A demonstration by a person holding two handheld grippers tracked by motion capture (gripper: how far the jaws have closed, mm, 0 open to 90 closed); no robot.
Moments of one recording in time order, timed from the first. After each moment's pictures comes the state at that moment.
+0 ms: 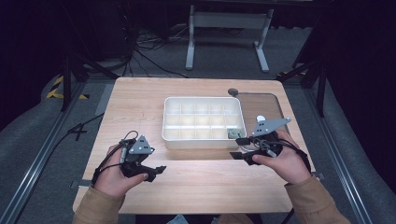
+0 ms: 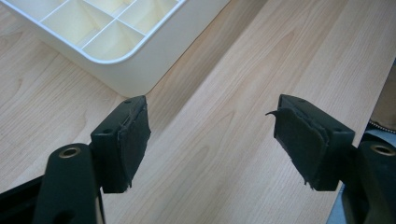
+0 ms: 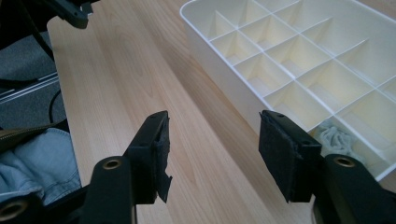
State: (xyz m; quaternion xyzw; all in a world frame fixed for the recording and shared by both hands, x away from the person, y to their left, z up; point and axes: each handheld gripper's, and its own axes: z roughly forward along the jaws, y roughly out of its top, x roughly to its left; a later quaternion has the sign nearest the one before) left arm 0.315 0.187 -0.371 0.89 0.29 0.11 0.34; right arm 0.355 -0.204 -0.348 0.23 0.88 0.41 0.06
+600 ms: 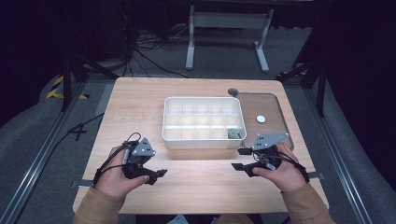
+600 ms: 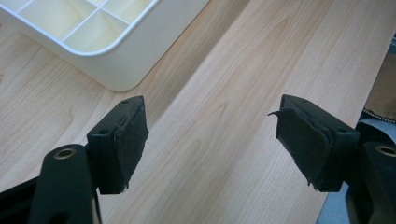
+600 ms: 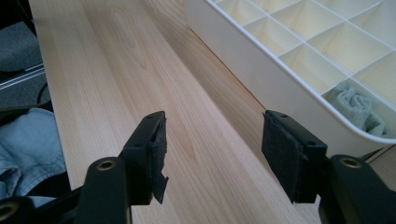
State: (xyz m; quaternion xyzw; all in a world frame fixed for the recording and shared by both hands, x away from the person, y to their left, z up) left arm 0.314 0.182 -0.376 0.90 0.28 0.09 0.32; right arm 0.341 -0.213 -0.387 0.24 0.88 0.40 0.07
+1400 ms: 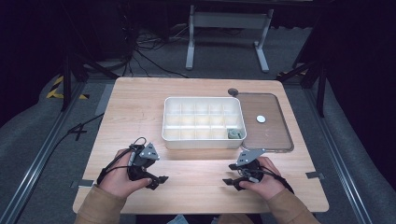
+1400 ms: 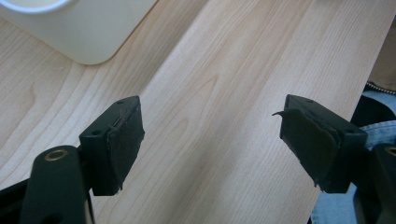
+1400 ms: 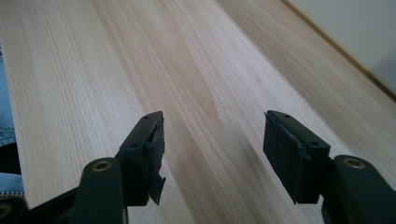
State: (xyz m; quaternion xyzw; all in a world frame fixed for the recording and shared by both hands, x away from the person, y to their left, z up) left arm 0.320 0.176 -0.397 0.92 0.27 0.05 0.27; right arm 0.335 -0.188 -0.462 0.23 0.91 0.35 0.05
